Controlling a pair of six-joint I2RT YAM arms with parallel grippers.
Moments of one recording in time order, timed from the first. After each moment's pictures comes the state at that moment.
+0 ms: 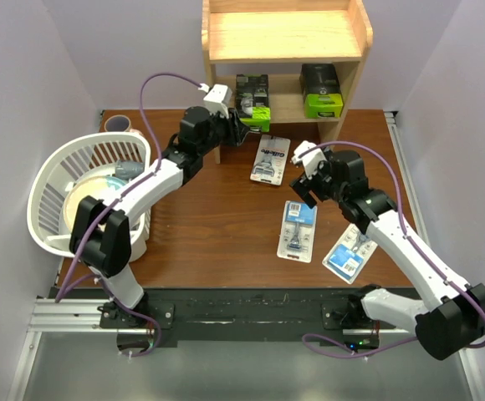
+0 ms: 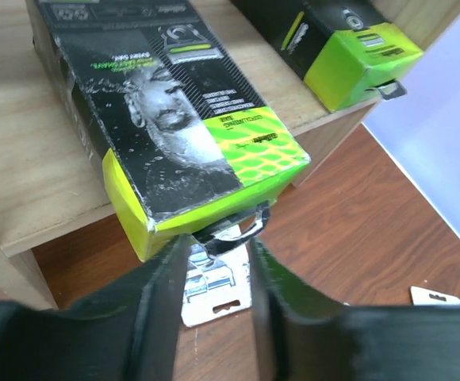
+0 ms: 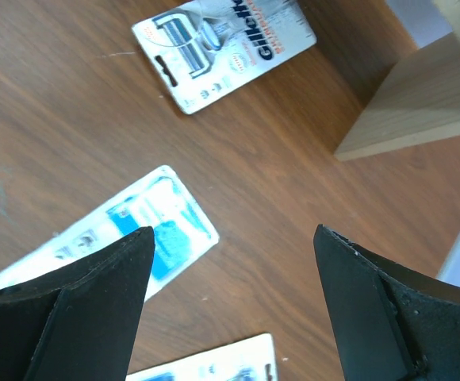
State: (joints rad) left arm -0.49 1.71 1.36 0.19 0.13 -0.30; right arm 0.43 1.11 0.98 -0.43 -0.01 -0.47
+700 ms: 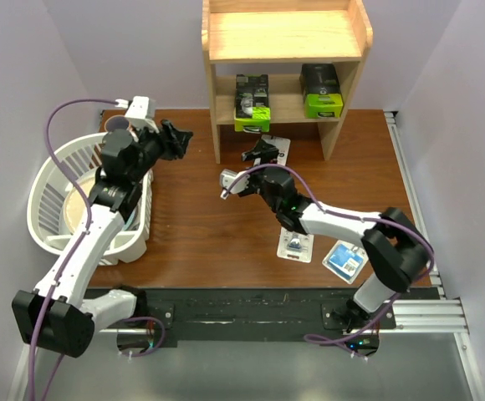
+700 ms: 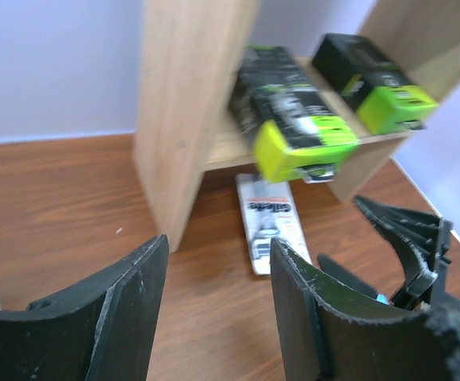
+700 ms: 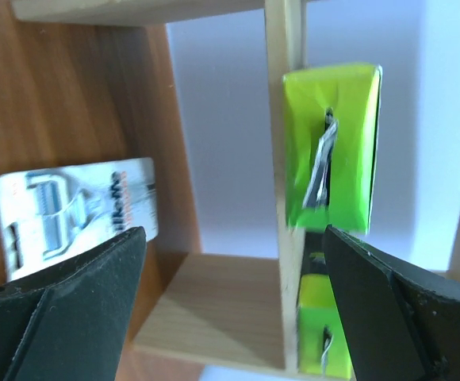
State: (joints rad) left arm -0.24 1.12 1.05 0.03 0.18 -0.29; right arm 0.78 1.62 0.93 0.52 0.32 -1.29
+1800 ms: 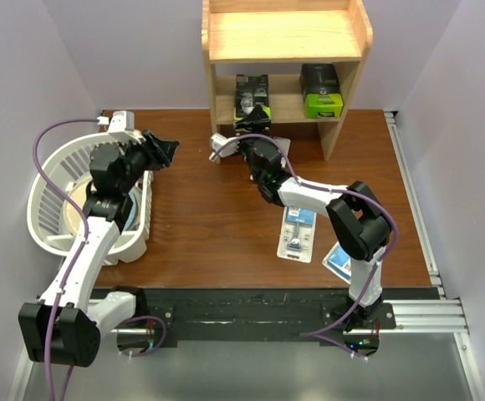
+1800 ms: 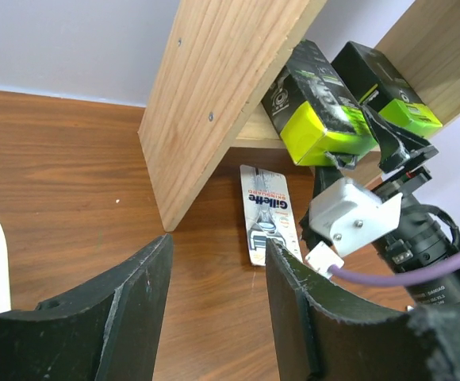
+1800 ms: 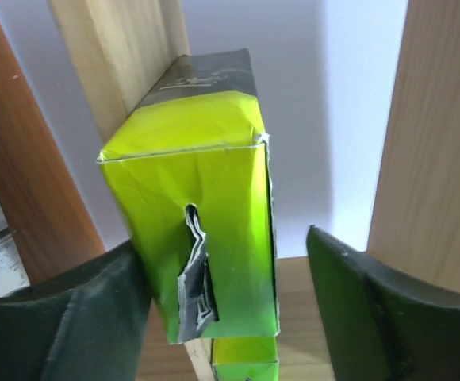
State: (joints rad) left arm -0.09 1.05 0.87 0.12 0.28 -0.44; right arm 0.70 1.94 1.28 0.75 0.43 -1.49
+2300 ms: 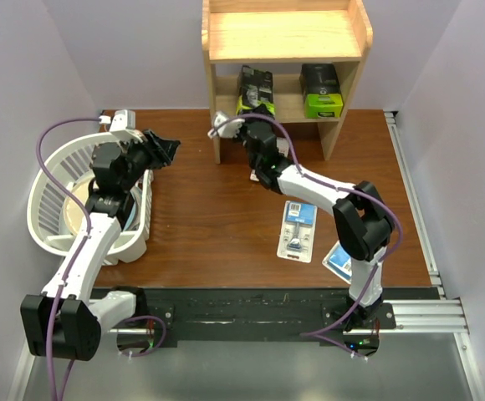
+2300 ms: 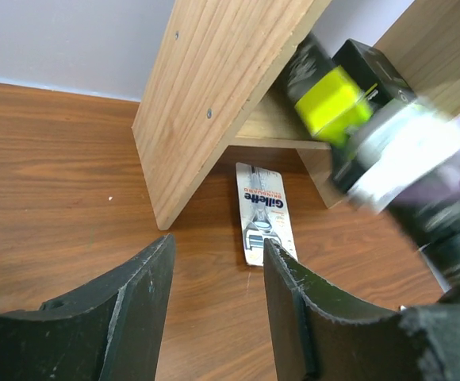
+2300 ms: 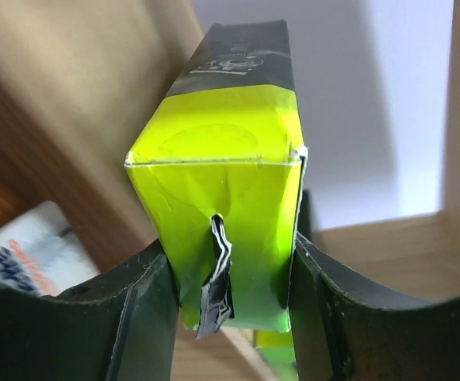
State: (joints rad) left arm -0.08 1.09 0.87 0.15 0.29 -0.47; right arm 0.69 1.94 1.43 0.48 0.53 -1.18
